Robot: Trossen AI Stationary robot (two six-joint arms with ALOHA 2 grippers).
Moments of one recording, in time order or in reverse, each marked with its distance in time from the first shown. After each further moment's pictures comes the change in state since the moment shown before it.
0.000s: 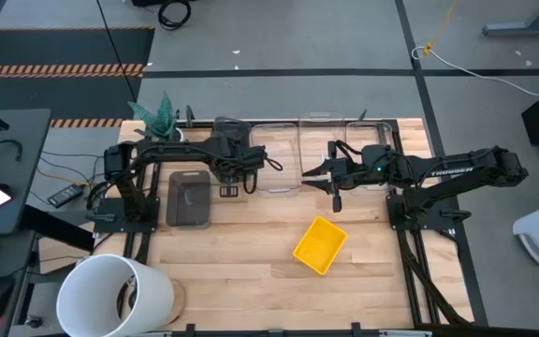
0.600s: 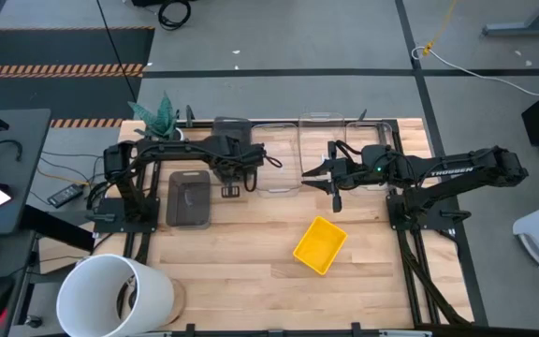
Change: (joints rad) left arm 0.013 -0.001 -0.016 0.029 0.088 -0.035; right arm 0.000 0.000 0.000 0.001 -0.001 0.000
